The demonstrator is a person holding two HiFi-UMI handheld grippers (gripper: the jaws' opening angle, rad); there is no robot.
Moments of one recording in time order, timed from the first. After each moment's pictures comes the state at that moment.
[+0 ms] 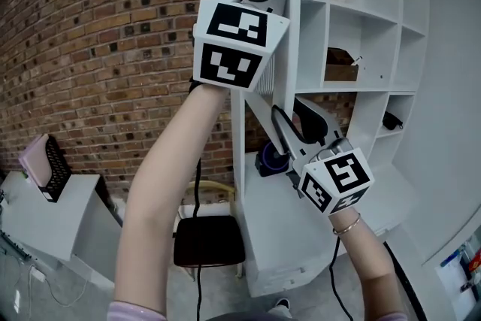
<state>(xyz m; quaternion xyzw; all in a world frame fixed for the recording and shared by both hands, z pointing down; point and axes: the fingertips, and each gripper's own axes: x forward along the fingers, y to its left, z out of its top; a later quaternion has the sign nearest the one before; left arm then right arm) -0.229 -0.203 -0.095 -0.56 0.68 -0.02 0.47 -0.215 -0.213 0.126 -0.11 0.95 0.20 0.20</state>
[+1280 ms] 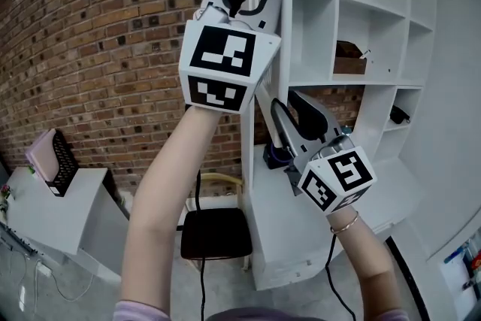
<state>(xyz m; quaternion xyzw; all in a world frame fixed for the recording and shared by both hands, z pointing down) -0.239 -0.167 -0.067 -0.56 0.68 0.01 0.48 -0.226 -0.186 0.127 -0.08 0.96 0.15 0.23</state>
